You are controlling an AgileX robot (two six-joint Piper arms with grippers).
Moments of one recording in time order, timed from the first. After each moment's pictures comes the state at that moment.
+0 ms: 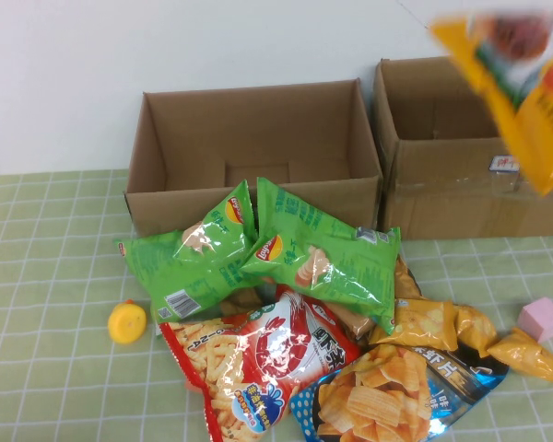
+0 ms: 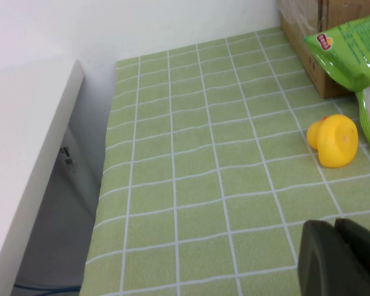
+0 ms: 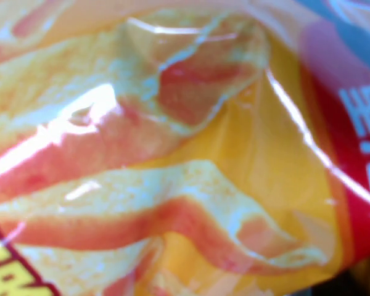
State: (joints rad) right arm 0.17 1.12 -1.13 -0.11 0.72 0.11; left arm 0.07 -0.01 0.02 -0.05 0.36 0.14
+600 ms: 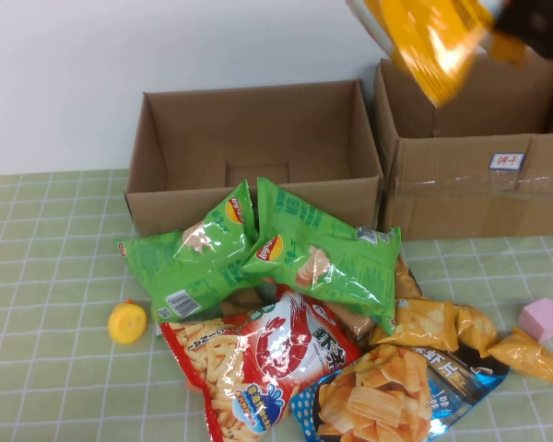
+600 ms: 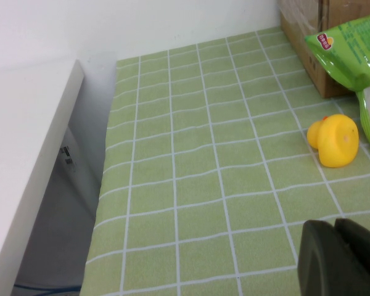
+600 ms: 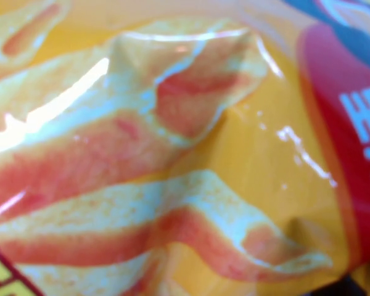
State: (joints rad) right arm 0.17 1.36 -1.23 1.30 0.60 -1.08; left arm 0.07 -0.01 0.02 -0.05 0.36 0.14
